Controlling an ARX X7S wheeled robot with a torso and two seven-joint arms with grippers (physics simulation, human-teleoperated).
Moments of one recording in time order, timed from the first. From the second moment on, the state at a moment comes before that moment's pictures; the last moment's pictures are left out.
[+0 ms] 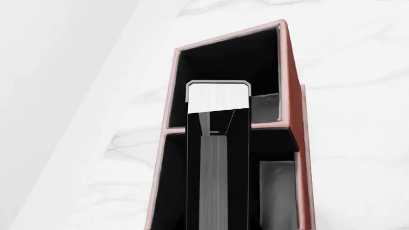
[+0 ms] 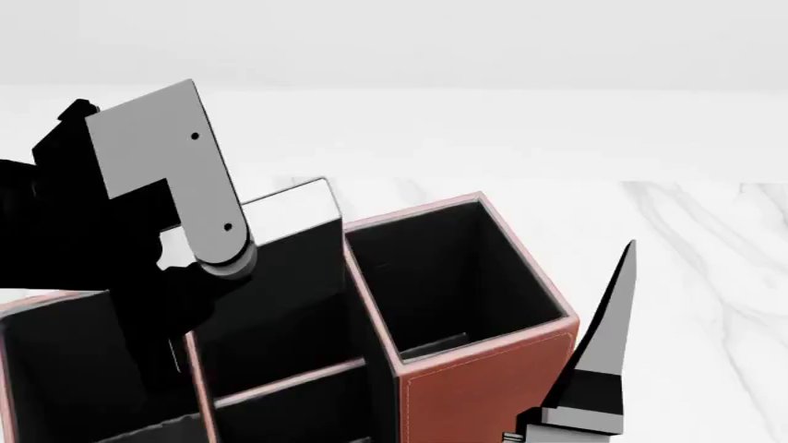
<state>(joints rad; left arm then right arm) -1.71 -0.56 1.13 0.18 -1.08 -1.32 0.23 0.05 0.73 -0.13 -1.02 0.55 0.29 0.81</state>
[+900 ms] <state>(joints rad) -1.56 -0.53 1.30 -0.02 -0.84 -1.03 0.33 0.04 0.77 -0.15 -1.00 0.56 0.23 0.85</state>
